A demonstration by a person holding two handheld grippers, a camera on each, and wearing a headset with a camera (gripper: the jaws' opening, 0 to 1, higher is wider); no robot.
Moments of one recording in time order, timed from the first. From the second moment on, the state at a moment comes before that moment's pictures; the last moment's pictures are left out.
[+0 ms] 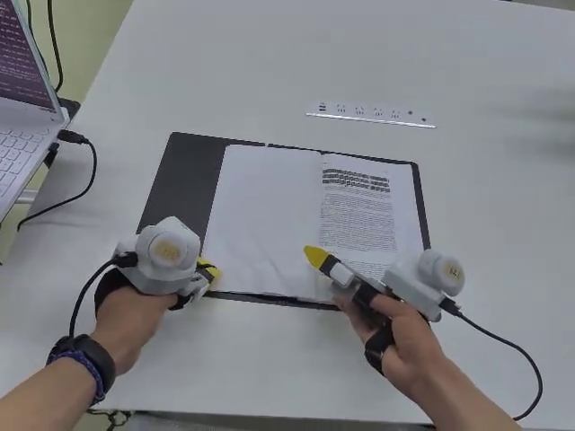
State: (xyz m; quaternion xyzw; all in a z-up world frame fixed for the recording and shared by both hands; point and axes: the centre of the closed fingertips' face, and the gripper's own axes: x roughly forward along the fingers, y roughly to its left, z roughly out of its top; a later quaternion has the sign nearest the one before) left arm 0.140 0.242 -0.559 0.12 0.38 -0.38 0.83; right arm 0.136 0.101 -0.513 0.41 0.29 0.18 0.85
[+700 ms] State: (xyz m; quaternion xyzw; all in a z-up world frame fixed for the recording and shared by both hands) left arm 0.140 0.244 -0.560 0.09 0.40 -0.37 0.84; right arm 0.189 0.090 -0.519 0.39 0.29 0.19 0.85
